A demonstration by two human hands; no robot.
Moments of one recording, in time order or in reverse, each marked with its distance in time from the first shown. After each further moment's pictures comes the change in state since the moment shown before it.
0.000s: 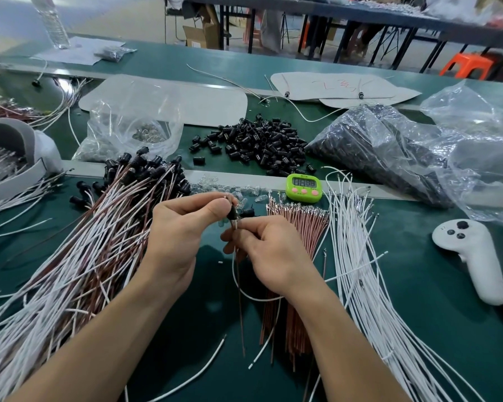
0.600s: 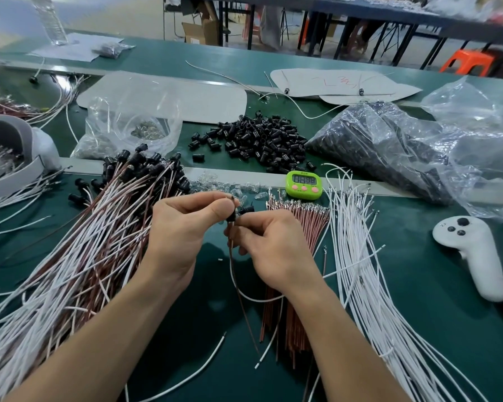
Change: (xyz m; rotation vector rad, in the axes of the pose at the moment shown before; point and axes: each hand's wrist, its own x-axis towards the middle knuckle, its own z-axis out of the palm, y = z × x) left_hand 0.000 -0.003 -0.001 0.040 -0.010 0.023; right_hand -0.004 -0.004 0.001 0.062 0.080 -0.078
